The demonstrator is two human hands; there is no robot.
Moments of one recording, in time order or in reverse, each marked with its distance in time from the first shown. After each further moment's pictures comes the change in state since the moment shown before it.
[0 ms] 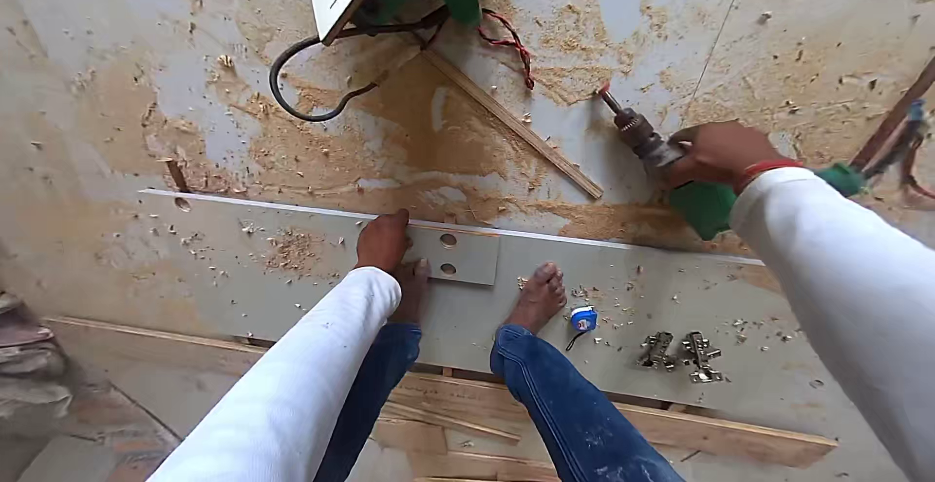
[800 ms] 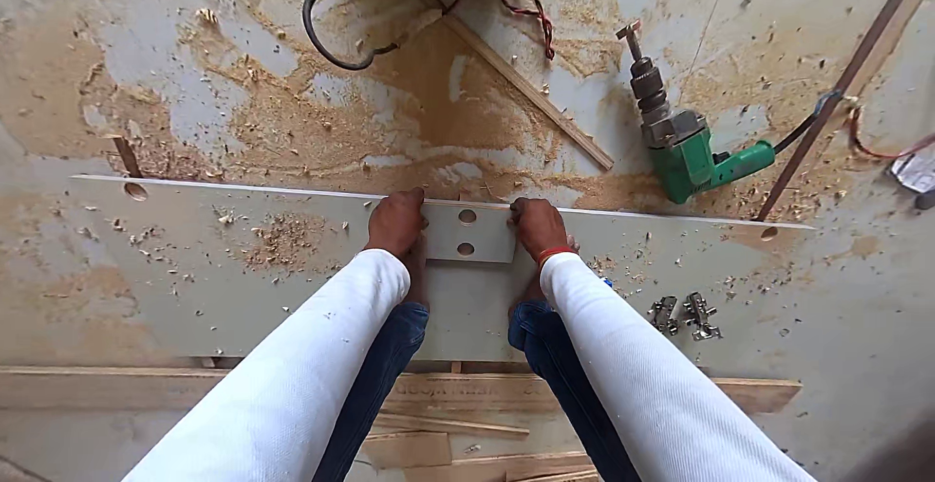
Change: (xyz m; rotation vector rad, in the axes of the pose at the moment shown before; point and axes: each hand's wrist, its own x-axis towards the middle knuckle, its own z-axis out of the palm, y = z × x) left_hand 0.002 -0.032 0.005 -0.091 0.054 0.236; right_hand -0.094 -0.258 0.190 0.272 0.129 -0.123
